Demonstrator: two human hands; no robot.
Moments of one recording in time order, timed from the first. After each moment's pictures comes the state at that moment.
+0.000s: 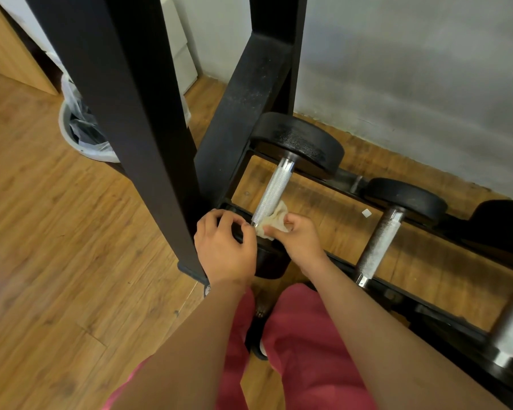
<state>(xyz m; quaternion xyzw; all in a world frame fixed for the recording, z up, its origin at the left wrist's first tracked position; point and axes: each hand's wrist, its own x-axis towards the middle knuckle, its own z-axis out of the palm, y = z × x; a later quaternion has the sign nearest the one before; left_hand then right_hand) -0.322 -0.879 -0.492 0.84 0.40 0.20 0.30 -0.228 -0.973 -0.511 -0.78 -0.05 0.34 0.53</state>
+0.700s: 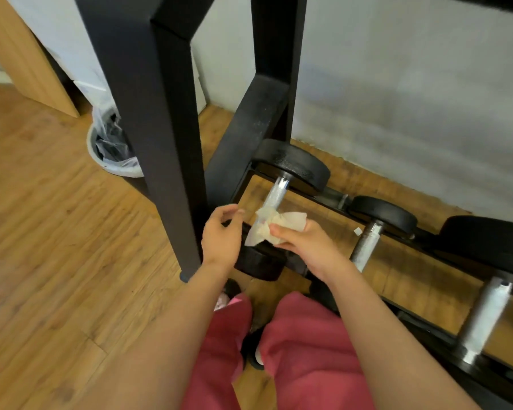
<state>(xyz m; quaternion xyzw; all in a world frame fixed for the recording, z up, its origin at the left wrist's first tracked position) -0.315 -0.865 -0.429 0.69 0.44 0.12 0.56 -0.231 -1.000 -0.422 -0.63 -0.03 0.44 0.64</state>
